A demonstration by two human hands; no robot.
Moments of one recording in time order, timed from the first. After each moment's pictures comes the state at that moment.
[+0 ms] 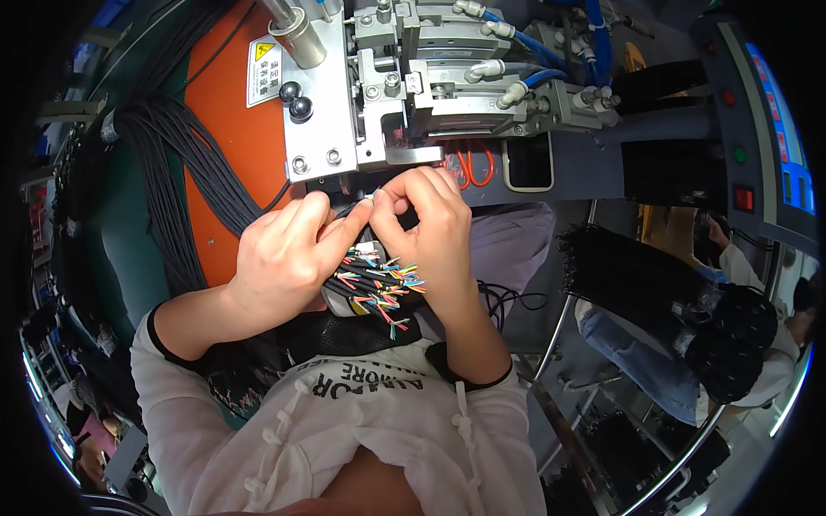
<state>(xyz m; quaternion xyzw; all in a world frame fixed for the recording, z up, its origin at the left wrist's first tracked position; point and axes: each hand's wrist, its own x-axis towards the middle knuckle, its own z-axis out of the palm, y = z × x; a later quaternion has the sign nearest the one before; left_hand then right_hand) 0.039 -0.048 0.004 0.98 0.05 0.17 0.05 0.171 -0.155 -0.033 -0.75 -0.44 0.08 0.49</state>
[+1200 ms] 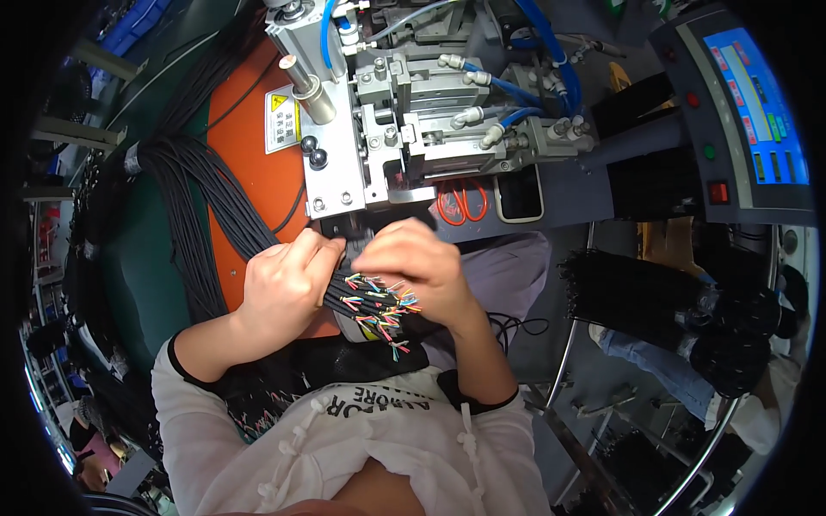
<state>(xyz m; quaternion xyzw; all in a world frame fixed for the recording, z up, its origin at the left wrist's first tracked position) 0.027 -0.042 0.010 0.98 0.09 0.15 0.07 0.182 -0.162 -0.043 -0.57 -0.54 0.12 0.61</state>
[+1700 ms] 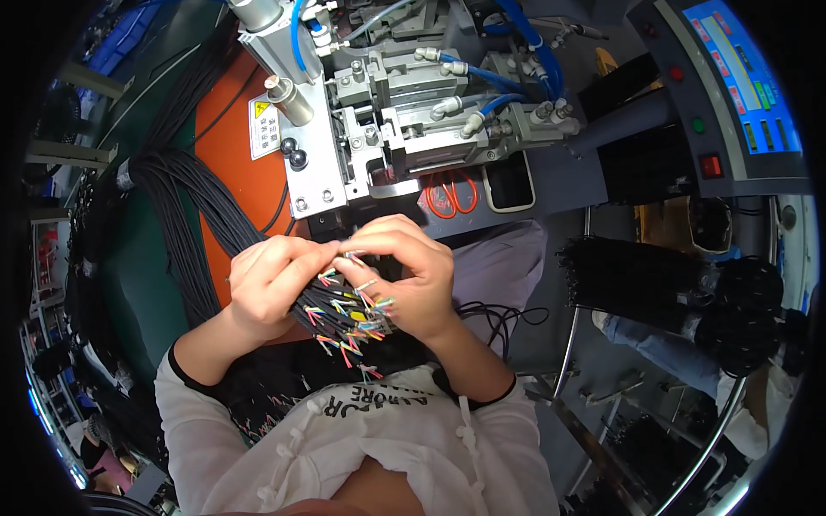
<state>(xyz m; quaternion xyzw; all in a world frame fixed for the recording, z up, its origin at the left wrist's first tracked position) 0.035 -0.027 0.015 0.93 -0.03 0.32 0.20 0.157 -0.160 -0.021 -0.56 -0.47 0.15 0.66</state>
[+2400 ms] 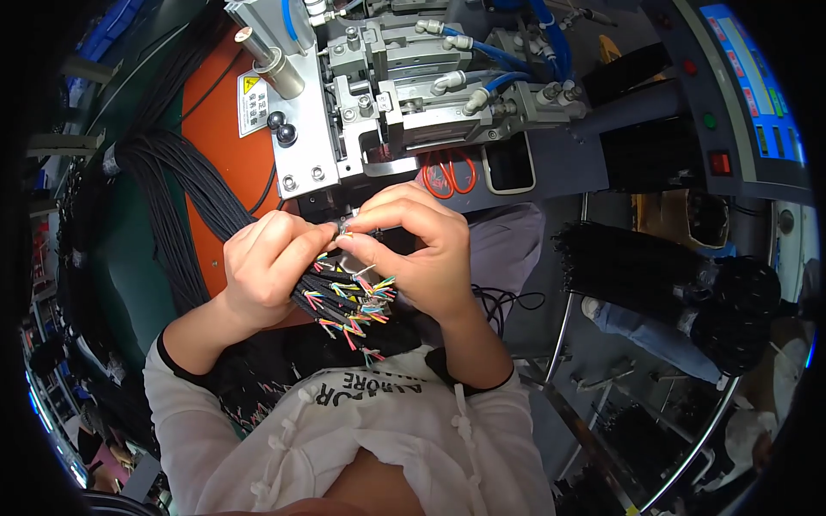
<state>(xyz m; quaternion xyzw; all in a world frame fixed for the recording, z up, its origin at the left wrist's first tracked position) 0.043 -0.029 0.009 0.94 -0.02 0.31 0.17 0.175 -0.163 -0.014 -0.59 -0.43 0.17 0.66</state>
